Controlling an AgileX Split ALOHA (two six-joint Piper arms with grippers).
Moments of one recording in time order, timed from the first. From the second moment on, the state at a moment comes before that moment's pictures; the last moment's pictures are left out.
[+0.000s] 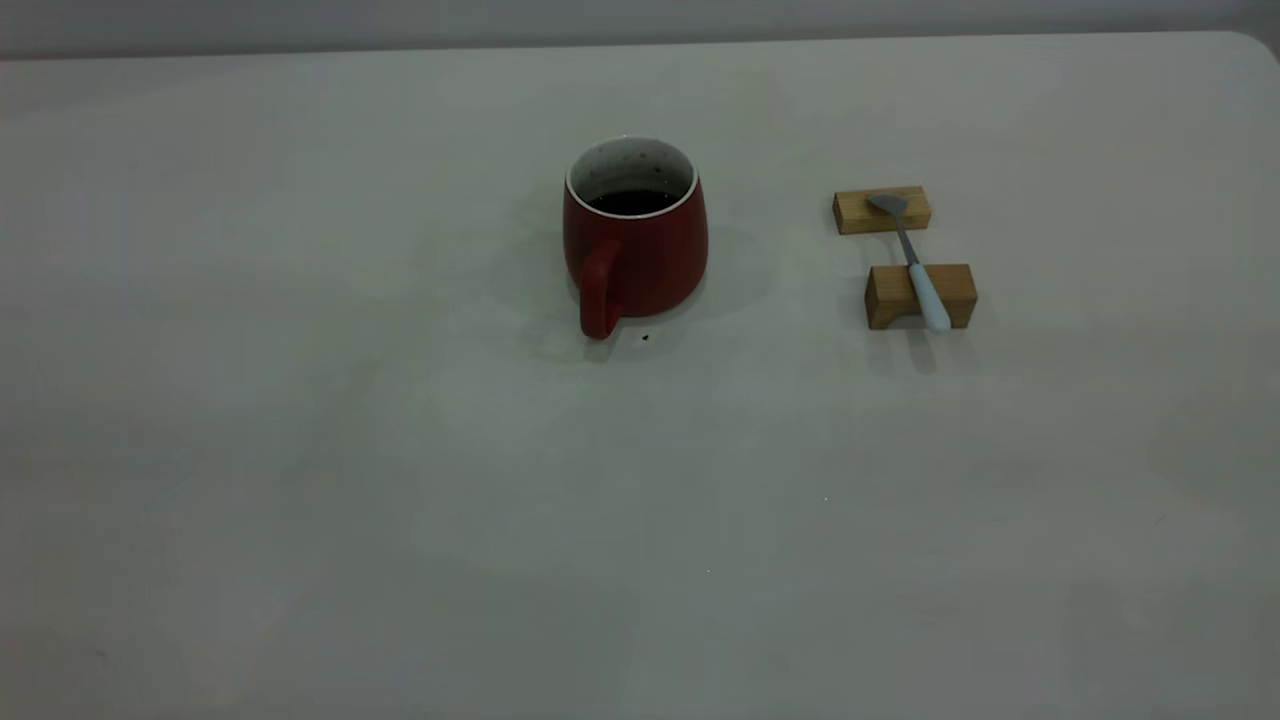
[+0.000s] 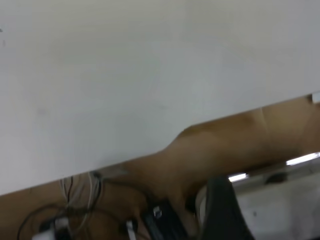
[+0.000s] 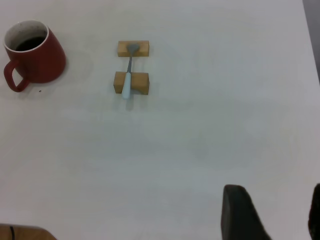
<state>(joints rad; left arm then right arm) -0.24 0.42 -0.56 0.00 1.14 -0.01 0.08 0.02 -0.47 0.02 1.13 -0.02</state>
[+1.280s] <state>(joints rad) 0.03 -0.01 -0.49 -0.01 1.13 -0.01 0.08 0.02 -0.47 0.02 1.13 -0.02</state>
